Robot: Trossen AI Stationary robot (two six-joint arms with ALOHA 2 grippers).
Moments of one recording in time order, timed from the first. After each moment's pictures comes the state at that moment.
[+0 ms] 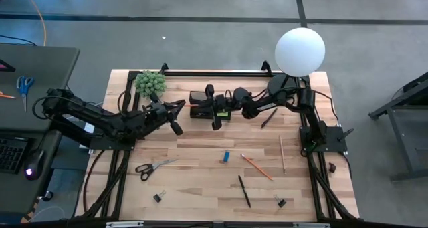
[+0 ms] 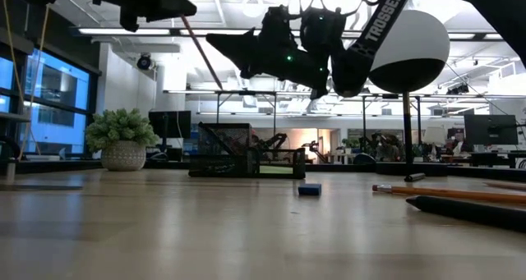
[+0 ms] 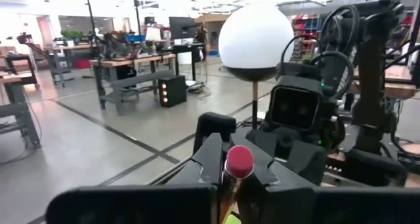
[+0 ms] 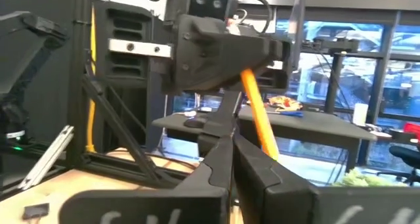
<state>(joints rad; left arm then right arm) -0.13 0.99 0.45 0.63 -0.90 0.10 -0.25 2.10 1.10 1.32 -0.51 0.02</state>
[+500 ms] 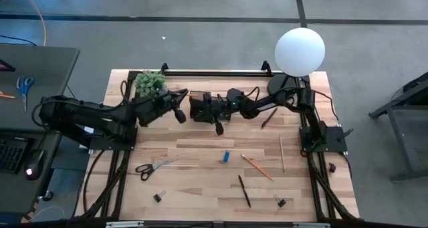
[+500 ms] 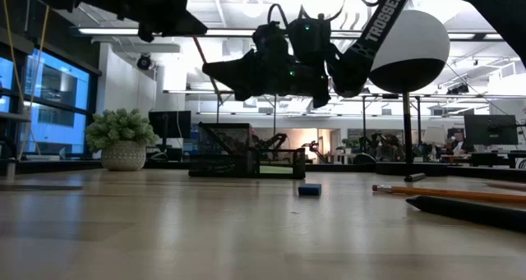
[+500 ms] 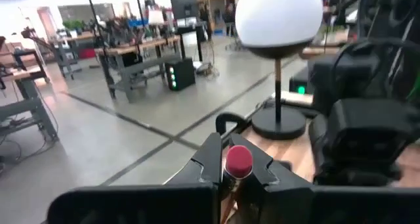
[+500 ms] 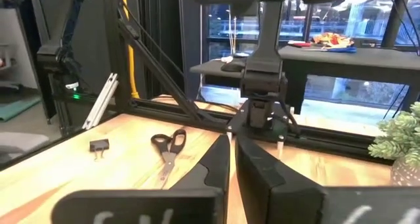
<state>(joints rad) 0.15 0.99 0.52 0.43 -0.64 0.09 -0.25 2.10 1.10 1.07 -0.65 -0.01</state>
